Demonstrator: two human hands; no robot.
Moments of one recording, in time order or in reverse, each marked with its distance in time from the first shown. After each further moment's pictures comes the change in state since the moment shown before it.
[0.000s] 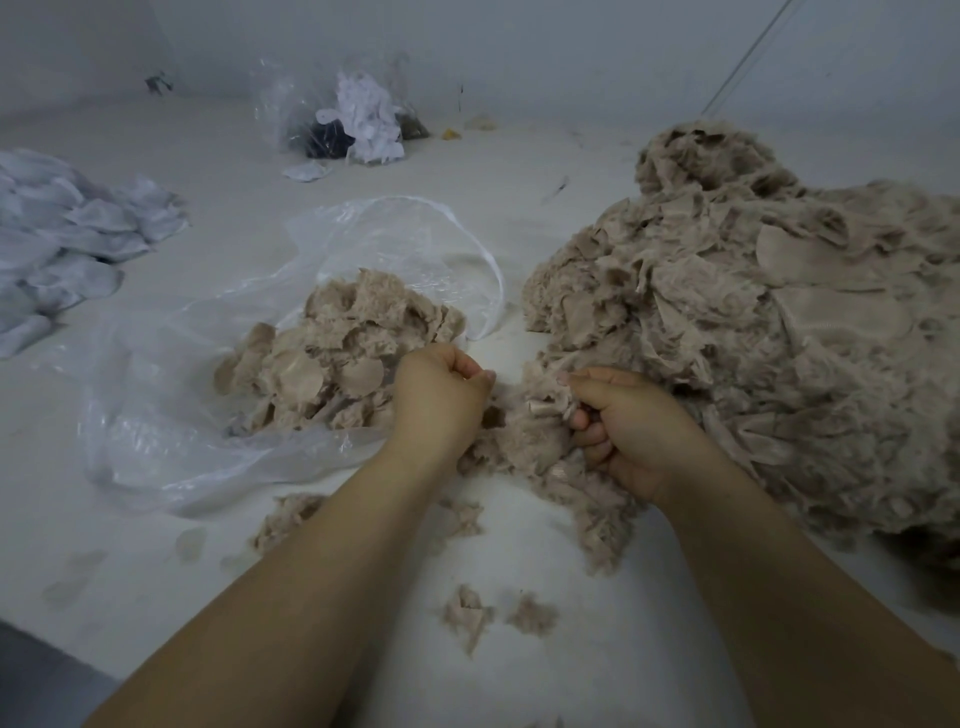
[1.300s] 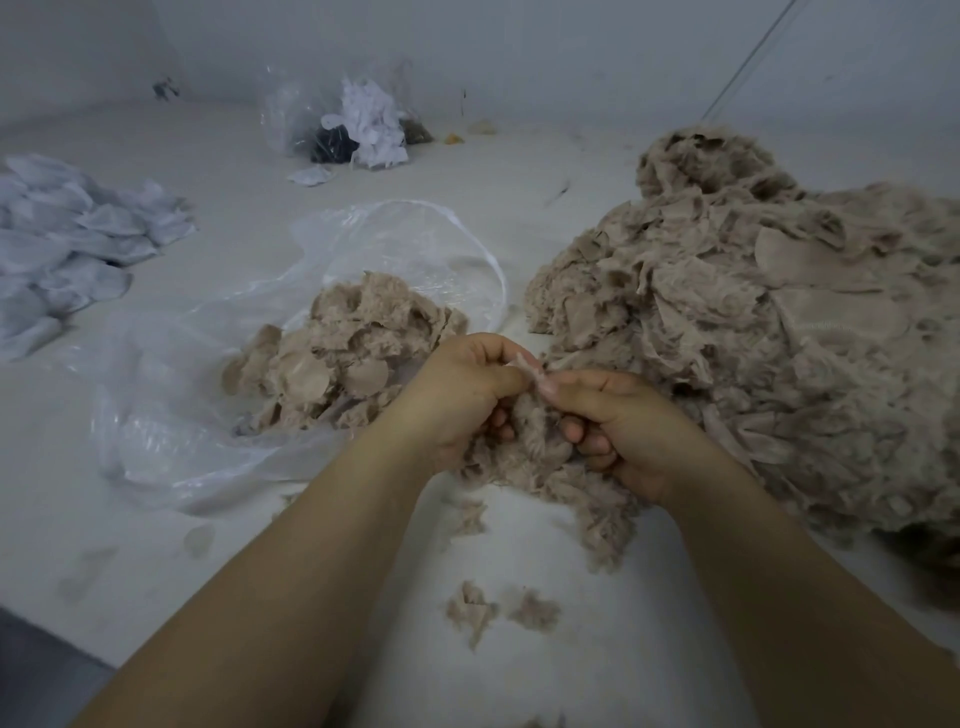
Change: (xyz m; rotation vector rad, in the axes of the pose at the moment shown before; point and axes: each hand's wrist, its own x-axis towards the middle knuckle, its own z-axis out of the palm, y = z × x) left_hand -0.009 0.028 -0.012 -0.271 -0.485 -0.058; right_hand -0.003 0.002 -0.003 -0.130 -0.176 -0.097
